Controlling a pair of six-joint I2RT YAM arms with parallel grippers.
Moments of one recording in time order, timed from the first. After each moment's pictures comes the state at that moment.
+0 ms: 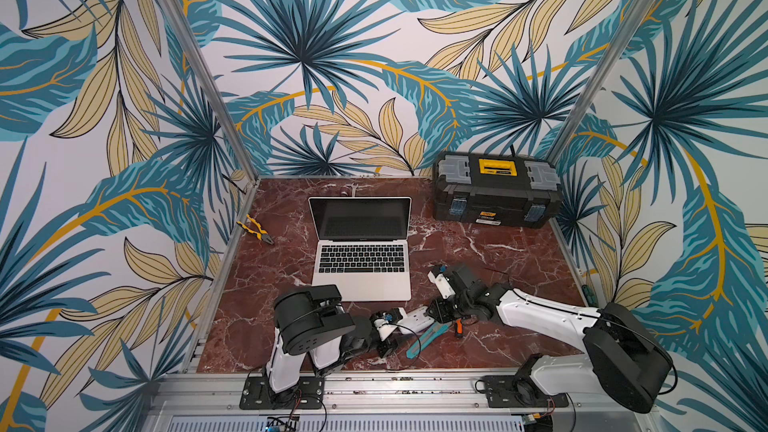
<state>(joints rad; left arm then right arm) -1.05 1.94 0.15 1.44 0.09 -0.01 0.82 1.36 0.57 -0.28 -0.24 0.45</state>
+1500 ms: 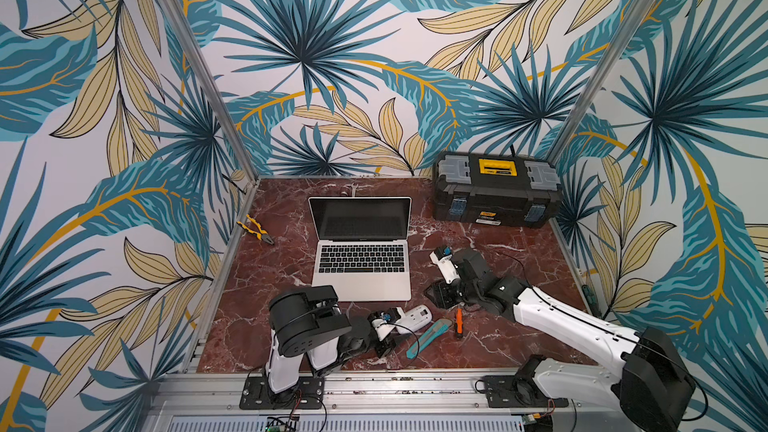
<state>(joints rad) -1.05 1.89 0.12 1.40 0.06 -0.02 0.82 1.17 0.70 -0.38 -0.12 0.32</state>
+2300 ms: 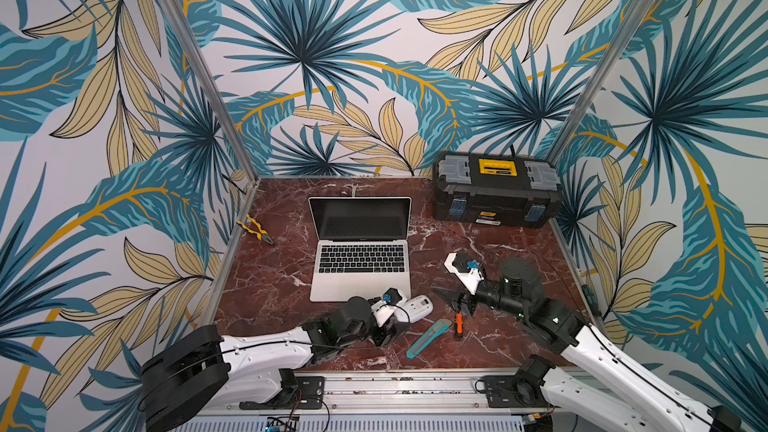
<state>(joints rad) -1.02 1.13 0.30 0.38 0.11 -0.11 0.82 0.73 0.66 -0.28 -0.29 -0.24</state>
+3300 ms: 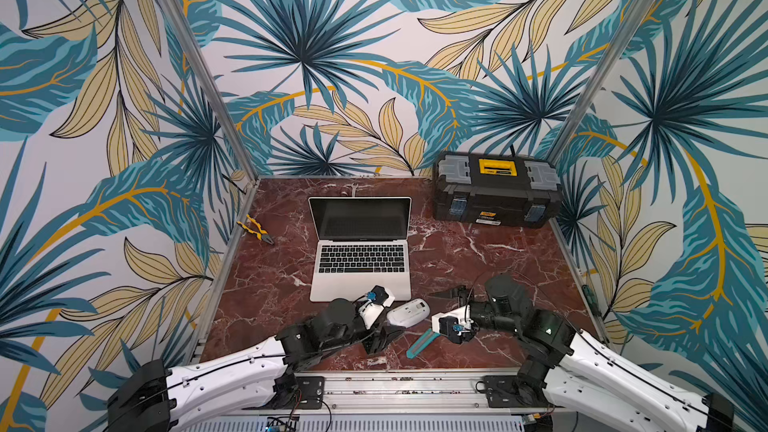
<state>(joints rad) -1.01 0.84 0.31 0.14 0.19 -0.25 0.97 0.73 0.55 -0.34 -0.33 -0.90</state>
